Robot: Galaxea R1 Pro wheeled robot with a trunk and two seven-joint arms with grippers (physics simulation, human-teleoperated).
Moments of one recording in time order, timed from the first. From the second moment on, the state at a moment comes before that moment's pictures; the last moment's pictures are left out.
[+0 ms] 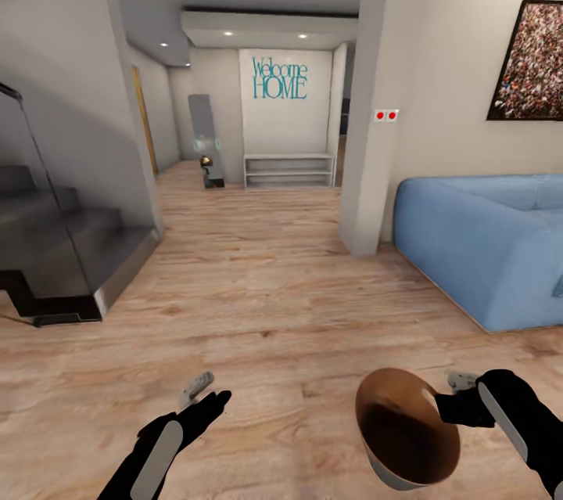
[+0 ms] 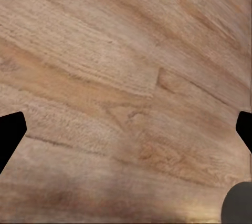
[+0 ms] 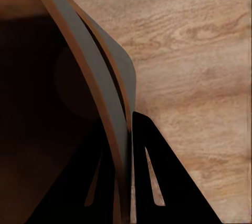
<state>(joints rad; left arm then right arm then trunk) -0.31 -0.04 -0.06 -0.98 0.75 0.44 0.23 -0.47 -0.41 0.07 -0.93 -0.26 1.00 0.24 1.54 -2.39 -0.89</state>
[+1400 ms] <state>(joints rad) -0.31 -0.04 -0.06 -0.98 0.75 0.44 0.22 -0.47 -0.41 0.07 -0.93 -0.26 1.00 0.24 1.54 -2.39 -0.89</state>
